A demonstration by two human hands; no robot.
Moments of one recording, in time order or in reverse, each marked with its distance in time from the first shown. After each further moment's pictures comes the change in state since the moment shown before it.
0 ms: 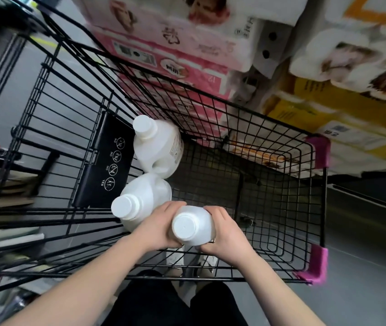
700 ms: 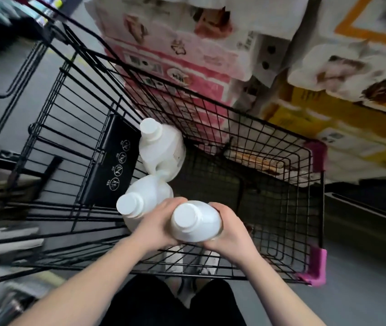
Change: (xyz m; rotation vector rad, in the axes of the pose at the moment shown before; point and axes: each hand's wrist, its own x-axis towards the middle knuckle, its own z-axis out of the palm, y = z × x) left_hand -0.019 0.018 -0.011 -0.152 0.157 0.021; right_hand -0.009 -0.027 -0.019 0.156 0.092 0.087
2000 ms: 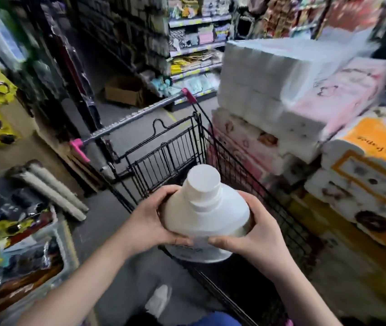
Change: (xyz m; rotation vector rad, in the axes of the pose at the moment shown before) left_hand -0.236 0.201 -0.035 -0.346 0.822 0.137; right_hand -0.151 -0.173 -0.160 0.083 -0.143 -0.699
